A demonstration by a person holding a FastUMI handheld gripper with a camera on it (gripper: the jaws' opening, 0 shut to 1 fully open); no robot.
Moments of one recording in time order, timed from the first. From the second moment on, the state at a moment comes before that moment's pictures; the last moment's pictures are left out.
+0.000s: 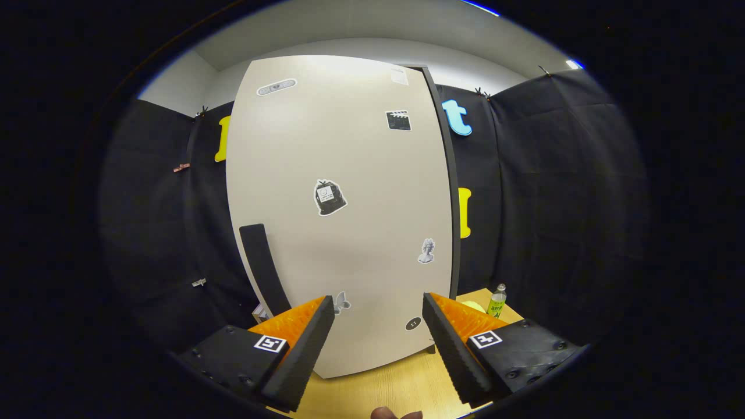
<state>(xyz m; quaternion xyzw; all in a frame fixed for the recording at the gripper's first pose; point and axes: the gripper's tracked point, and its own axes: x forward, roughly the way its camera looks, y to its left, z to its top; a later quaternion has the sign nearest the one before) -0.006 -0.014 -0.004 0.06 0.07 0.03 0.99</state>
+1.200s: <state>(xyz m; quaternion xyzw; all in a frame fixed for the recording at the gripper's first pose) -0.014 -0.030 -0.007 0.07 0.08 0.01 0.99</state>
